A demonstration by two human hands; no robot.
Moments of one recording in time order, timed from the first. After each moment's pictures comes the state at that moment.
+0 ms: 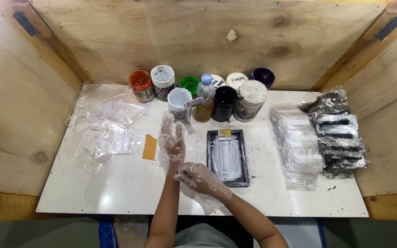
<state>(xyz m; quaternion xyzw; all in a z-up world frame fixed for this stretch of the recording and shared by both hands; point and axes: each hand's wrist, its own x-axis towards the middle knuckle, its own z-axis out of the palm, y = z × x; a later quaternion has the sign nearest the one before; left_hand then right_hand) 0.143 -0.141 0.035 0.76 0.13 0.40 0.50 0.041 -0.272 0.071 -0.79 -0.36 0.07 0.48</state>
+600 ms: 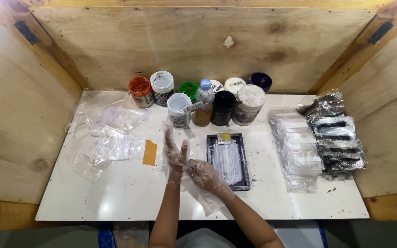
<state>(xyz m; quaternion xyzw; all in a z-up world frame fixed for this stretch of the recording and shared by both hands) 0.110 -0.141 0.053 0.78 0.02 0.38 0.50 0.055 -0.276 0.039 -0.86 -0.15 0.11 0.48</state>
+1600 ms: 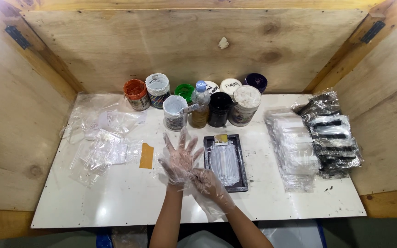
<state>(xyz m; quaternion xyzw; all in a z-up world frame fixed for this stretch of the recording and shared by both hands) 0.103 -0.167 0.024 0.02 -0.28 0.03 0.96 0.029 -0.277 0.038 -0.88 -0.08 -0.05 0.46</state>
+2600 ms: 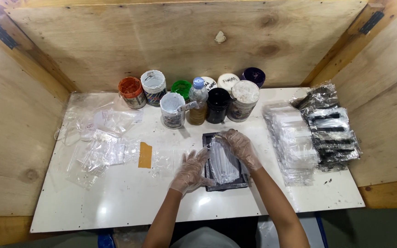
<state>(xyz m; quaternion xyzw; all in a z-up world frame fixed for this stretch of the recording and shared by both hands) 0.079 -0.173 0.072 0.93 -0.21 -0.27 0.13 0.171 -0.394 0.003 -0.92 -0.19 -0.33 -0.12</state>
